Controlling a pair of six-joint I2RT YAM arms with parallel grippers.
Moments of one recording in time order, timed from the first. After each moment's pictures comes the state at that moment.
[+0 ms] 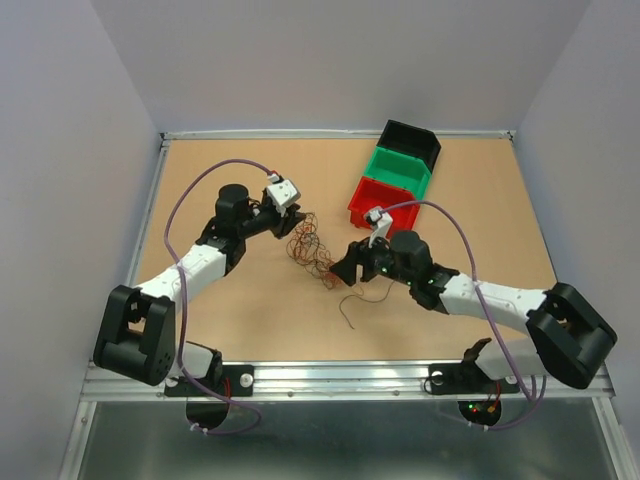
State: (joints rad) left arm -0.33 1.34 0.73 0.35 0.61 0.28; right arm 0.75 1.34 0.57 0.44 -0.19 0.43
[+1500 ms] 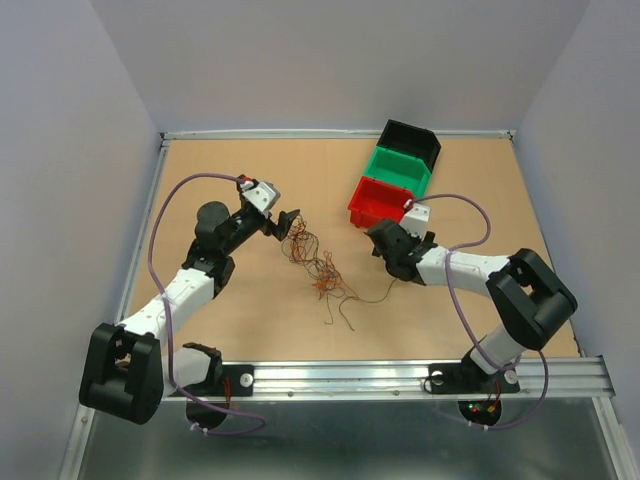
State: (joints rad) left arm -0.31 1.15 0.59 0.55 0.43 0.22; right arm 0.68 1.57 0.78 -0.14 0.77 0.79
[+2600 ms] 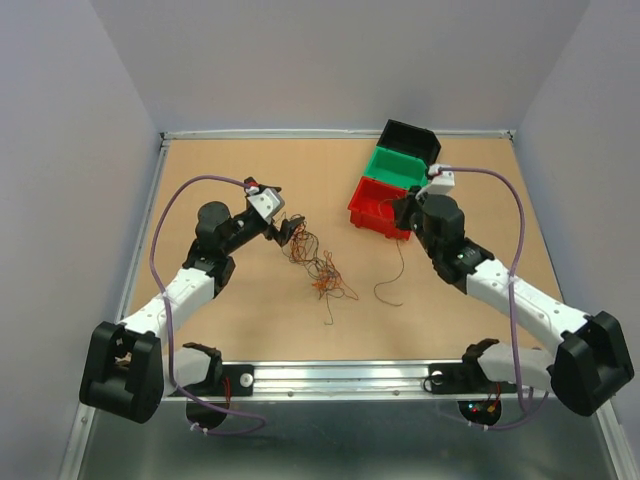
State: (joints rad) left arm -0.31 1.15 0.58 0.55 0.56 0.26; right arm 0.55 1.15 0.75 0.16 0.35 0.41
